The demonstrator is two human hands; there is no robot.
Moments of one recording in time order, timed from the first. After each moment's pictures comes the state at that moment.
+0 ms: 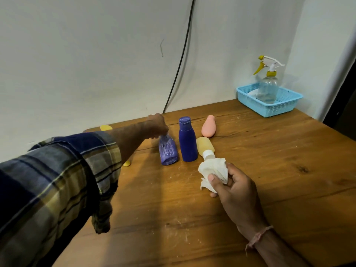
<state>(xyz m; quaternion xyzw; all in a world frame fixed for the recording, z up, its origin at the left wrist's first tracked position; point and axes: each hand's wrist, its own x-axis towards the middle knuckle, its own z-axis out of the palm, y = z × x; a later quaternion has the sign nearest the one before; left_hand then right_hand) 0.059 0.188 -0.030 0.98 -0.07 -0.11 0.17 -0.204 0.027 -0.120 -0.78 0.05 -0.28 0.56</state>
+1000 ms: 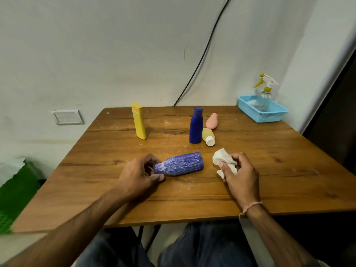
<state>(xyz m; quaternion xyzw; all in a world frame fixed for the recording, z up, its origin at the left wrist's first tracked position) -0.208 0.298 -0.103 0.91 -0.13 0.06 0.39 -0.248 0.013 -0.112 -0.84 0.09 -0.29 0.45</state>
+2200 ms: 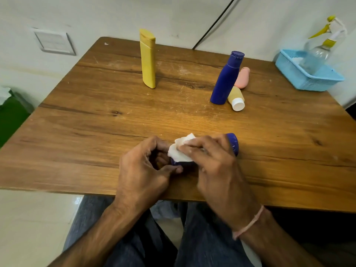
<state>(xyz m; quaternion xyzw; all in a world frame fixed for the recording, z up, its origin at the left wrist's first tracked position) -0.295 0.278 -0.117 0.81 -0.03 0.15 0.57 -0.299 0.116 -0.095 -0.94 -0.20 -0.20 0.16</state>
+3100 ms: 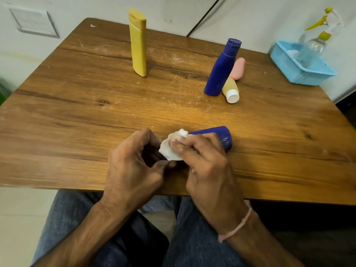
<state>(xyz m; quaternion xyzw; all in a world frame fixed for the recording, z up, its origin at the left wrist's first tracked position) -0.293 0.274 -0.121 0.82 -0.04 0.17 0.54 -0.303 0.120 -0.106 -0.93 -0.20 -0.24 0.20</state>
